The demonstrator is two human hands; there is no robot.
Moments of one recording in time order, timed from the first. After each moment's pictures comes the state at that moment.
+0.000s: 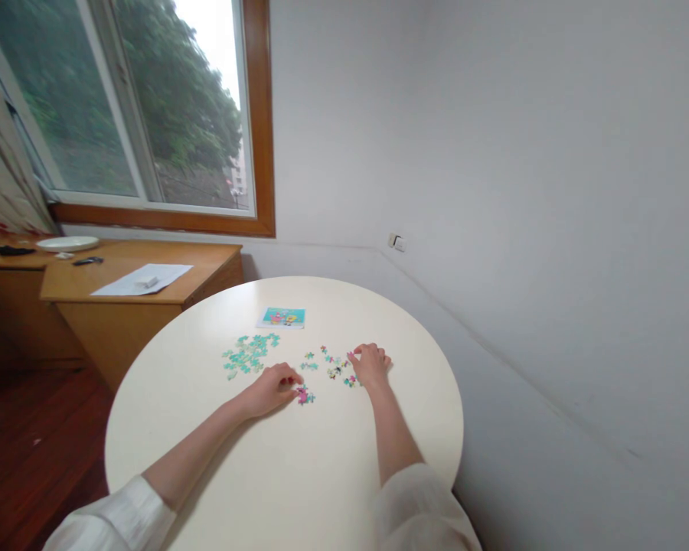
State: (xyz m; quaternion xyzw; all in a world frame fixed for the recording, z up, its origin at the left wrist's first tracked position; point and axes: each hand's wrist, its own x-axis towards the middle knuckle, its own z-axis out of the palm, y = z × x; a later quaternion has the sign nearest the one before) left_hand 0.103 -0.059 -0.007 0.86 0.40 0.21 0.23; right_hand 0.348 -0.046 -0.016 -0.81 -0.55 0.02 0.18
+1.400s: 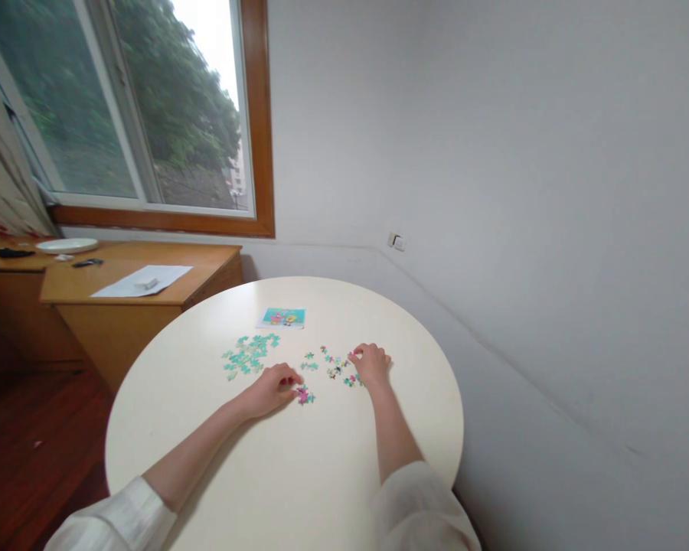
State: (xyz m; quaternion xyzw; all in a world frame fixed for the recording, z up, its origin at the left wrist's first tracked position) left_hand 0.103 -0.059 -0.008 0.86 0.40 0.22 0.24; right_hand 0.355 -0.042 -0.018 -0.81 -0.56 0.03 0.20
